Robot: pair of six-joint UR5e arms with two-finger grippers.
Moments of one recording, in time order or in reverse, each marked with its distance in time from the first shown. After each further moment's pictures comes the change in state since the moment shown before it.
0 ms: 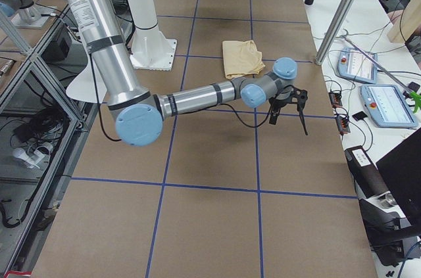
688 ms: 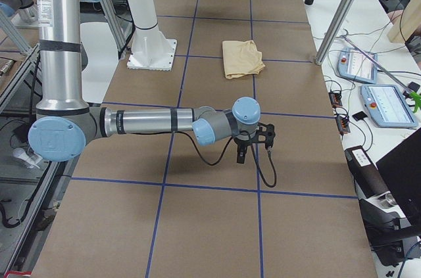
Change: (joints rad) left arm -0.266 0.080 -0.046 0.331 -0.032 0.539; right arm 0.134 -0.357 0.141 0.004 0.102 -0.410
